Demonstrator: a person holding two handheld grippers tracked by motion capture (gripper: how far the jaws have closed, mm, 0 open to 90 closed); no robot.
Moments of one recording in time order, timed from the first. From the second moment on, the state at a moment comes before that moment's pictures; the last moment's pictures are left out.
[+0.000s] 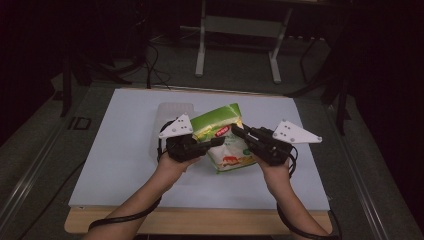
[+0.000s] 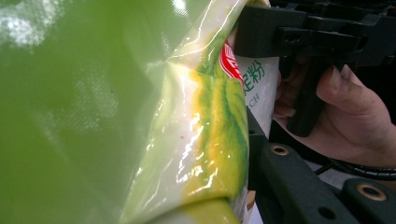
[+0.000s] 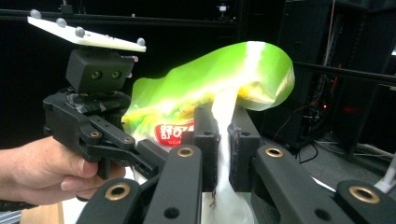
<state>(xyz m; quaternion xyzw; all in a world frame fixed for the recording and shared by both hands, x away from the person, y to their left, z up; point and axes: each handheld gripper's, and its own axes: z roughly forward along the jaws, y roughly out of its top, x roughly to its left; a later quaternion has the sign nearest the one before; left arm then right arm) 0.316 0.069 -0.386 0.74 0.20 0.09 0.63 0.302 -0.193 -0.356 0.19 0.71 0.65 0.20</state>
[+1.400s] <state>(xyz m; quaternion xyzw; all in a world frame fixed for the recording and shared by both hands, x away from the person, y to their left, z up) 0.363 0.170 -0.344 0.80 0.11 0.15 0.56 0.297 -0.279 -0.375 0.29 0.71 0.62 0.17</state>
